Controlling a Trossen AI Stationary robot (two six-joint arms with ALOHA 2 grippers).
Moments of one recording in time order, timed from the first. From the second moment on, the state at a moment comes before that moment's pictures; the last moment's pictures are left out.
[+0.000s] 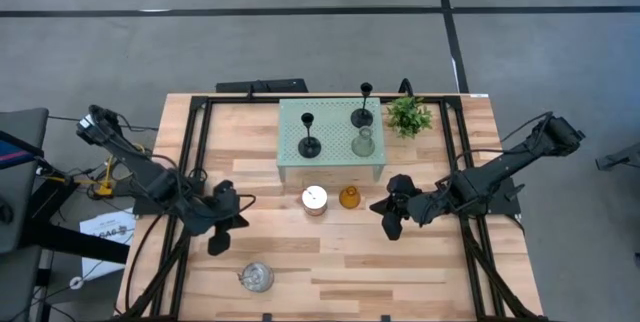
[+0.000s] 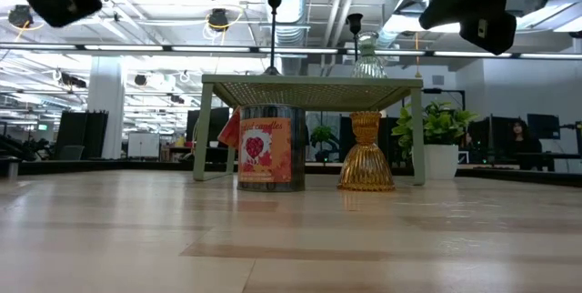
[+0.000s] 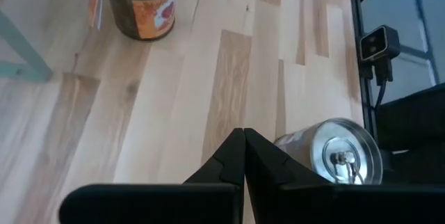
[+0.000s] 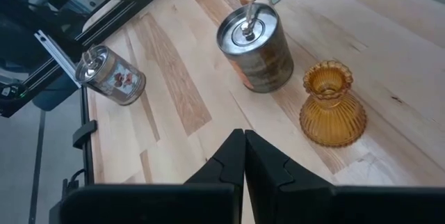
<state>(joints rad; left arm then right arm) -0.70 0.79 0.75 -0.67 -0.35 -0.72 0.49 1.16 0.76 -0.30 0.47 0.93</state>
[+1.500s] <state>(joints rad) -0.67 0.79 0.55 -0.27 -0.53 -0.72 0.32 1.35 0.86 -0.32 0.23 0.28</state>
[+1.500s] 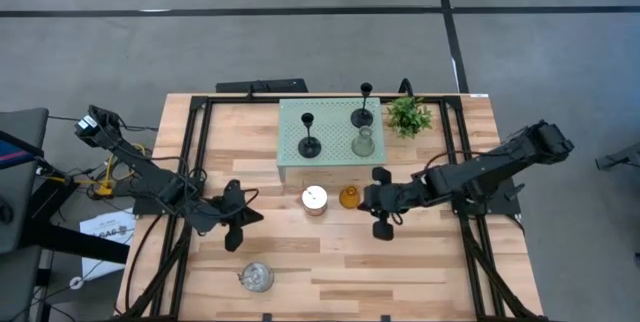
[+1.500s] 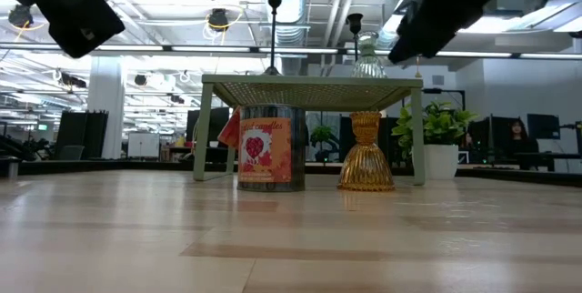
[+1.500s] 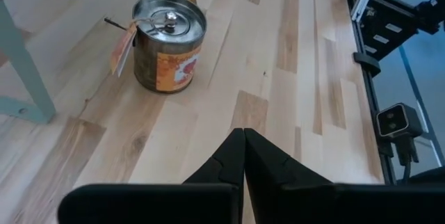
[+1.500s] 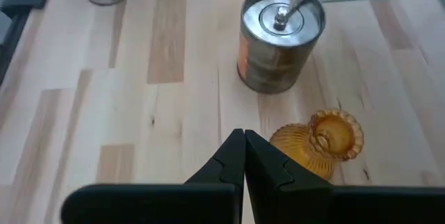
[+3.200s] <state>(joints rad) -0.67 0.79 0.55 -0.23 -0.57 -0.71 0.25 1.79 1.26 -0.35 0.15 -0.19</state>
